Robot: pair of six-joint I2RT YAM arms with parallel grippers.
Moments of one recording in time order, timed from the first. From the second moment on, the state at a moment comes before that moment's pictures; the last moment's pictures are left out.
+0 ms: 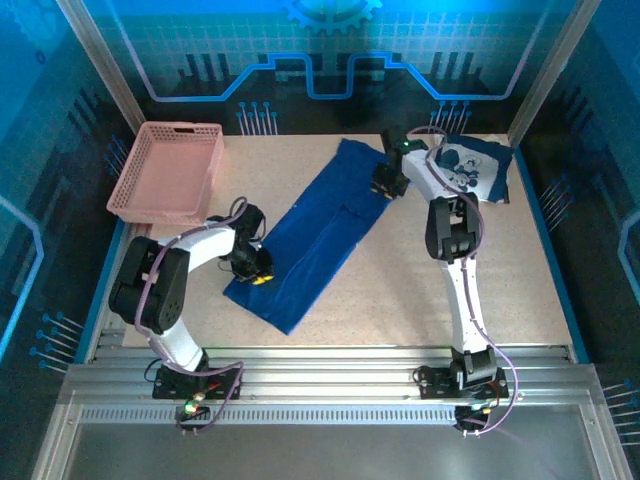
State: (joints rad) left arm -0.28 1.69 0.93 -0.70 0.27 -0.69; right arm 0.22 2.61 2.41 -1.01 -0.10 0.67
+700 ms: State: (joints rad) left arm -0.64 1.79 1.05 -0.63 0.39 -1.00; right arm 0.18 2.83 2.69 -0.75 -0.51 0.71
